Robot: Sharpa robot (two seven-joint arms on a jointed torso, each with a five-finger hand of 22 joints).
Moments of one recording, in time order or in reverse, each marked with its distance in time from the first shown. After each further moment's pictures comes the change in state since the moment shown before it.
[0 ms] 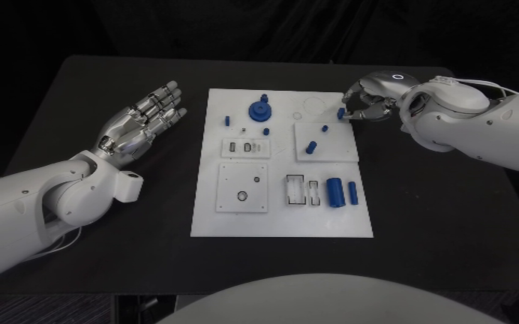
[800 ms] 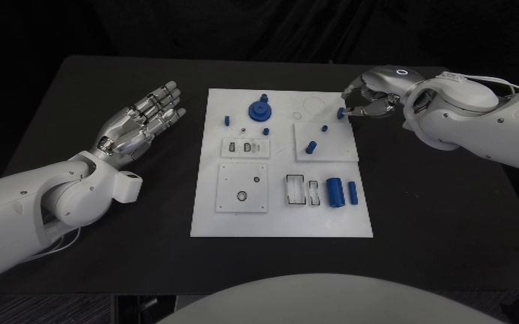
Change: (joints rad) left arm 0.000 -0.004 0.000 0.004 0.000 -0.002 0.000; left_hand 0.000 0.000 0.000 0.000 0.000 0.000 0.000 0.000 0.000 0.000 0.000 0.000 0.000 0.000 0.000 0.000 0.000 0.000 -0.004 -0.004 0.000 0.000; right arm 0.024 -0.032 0.000 0.047 0.000 -0.018 0.016; right_hand -0.008 0.000 0.004 -0.004 0.011 0.000 0.000 0.000 0.000 0.000 0.000 0.000 0.000 0.000 0.000 0.006 0.000 0.000 0.000 0.000 0.006 0.000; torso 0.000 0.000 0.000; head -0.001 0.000
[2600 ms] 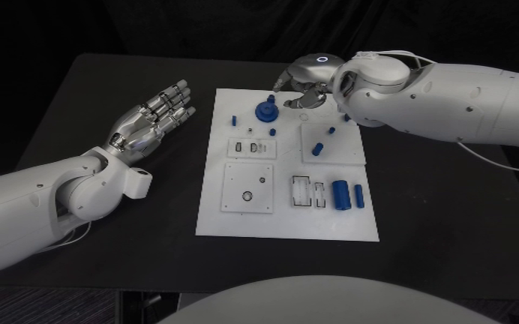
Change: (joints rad) left arm 0.000 0.020 0.000 -0.013 0.000 0.001 0.000; left_hand 0.000 0.000 -0.003 -0.003 0.000 -0.001 -0.001 0.000 0.000 -0.004 -0.004 0.000 0.000 0.000 0.000 0.000 -0.001 0.000 0.000 0.000 0.000 -0.001; right arm 0.076 0.353 0.012 -0.114 0.000 0.107 0.072; right_hand 0.032 0.020 0.126 -0.109 0.205 -0.071 0.001 -0.006 -0.017 0.000 -0.007 0.000 0.000 0.002 -0.007 -0.036 0.000 0.000 -0.041 -0.001 -0.051 0.000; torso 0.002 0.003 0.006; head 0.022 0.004
